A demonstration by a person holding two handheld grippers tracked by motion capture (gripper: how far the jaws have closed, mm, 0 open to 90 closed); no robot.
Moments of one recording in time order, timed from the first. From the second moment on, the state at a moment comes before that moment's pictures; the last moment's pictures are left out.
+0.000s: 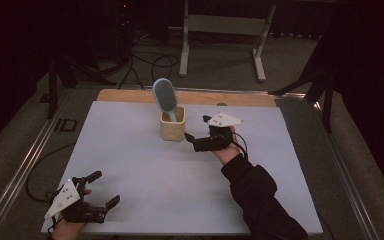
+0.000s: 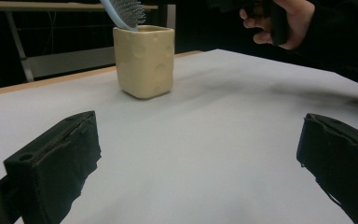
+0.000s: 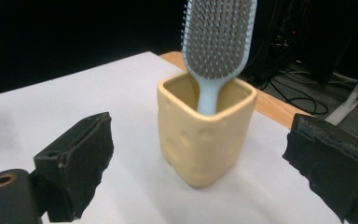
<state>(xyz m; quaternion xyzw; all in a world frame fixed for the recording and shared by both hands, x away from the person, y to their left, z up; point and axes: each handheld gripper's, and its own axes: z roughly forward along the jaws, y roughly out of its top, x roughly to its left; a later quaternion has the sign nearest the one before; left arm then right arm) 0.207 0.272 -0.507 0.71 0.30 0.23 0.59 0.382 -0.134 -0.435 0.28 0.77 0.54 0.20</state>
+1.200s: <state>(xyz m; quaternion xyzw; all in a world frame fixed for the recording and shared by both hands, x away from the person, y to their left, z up) 0.206 0.272 -0.507 0.71 0.30 0.23 0.59 0.308 -0.226 -0.482 0.32 0.77 0.51 0.22</state>
